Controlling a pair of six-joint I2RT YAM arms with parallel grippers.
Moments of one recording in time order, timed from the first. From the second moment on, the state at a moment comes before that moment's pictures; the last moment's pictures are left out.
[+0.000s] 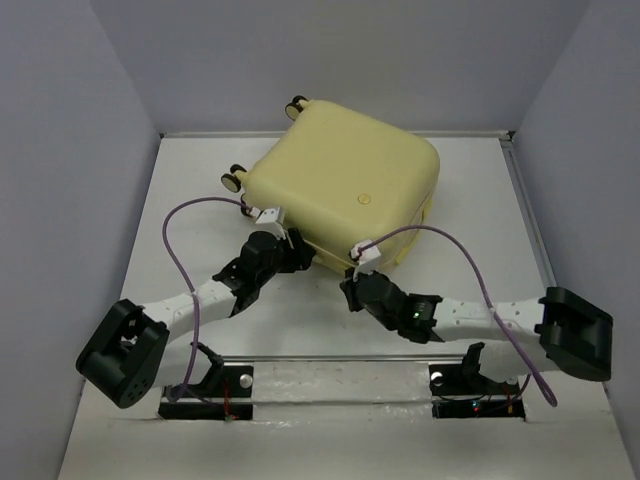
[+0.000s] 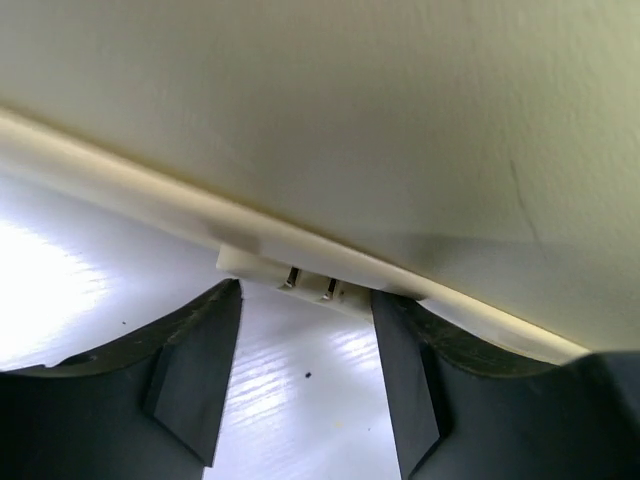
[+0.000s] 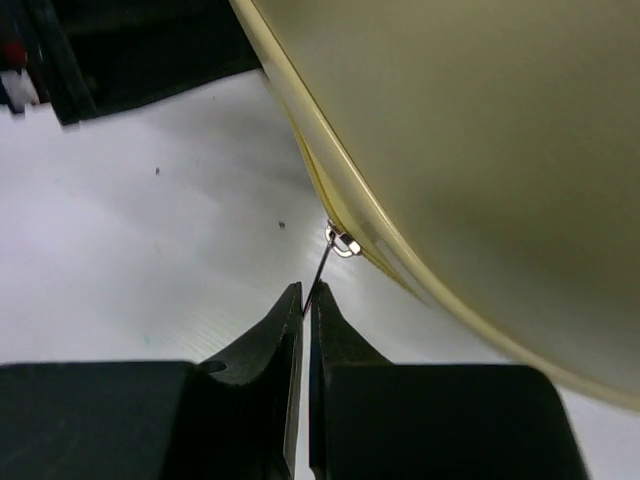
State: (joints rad) left arm -0.63 1.23 0.46 0.34 -0.06 -0.60; right arm 1.17 1.24 0.53 0.23 0.47 0.47
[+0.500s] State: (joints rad) left arm -0.35 0.93 0.72 -0.05 0.00 -0.67; right arm 1.16 1.38 0.62 0.35 0.50 0.52
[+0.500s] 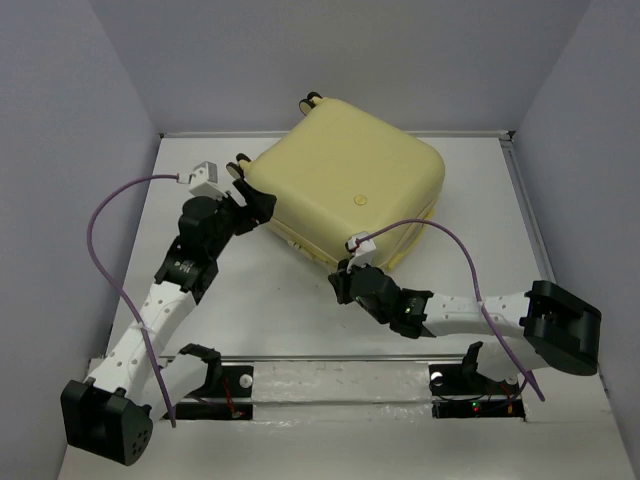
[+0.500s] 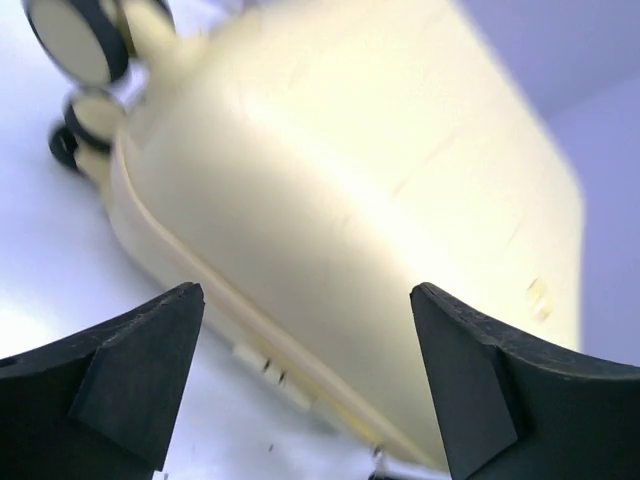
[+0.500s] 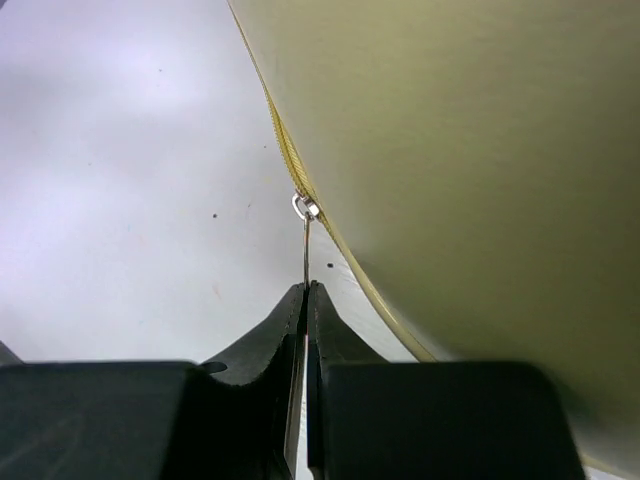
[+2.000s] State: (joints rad) left arm 0.00 1.81 1.25 0.16 0.39 -1.12; right arm 1.13 1.36 0.57 0.43 0.38 0.50
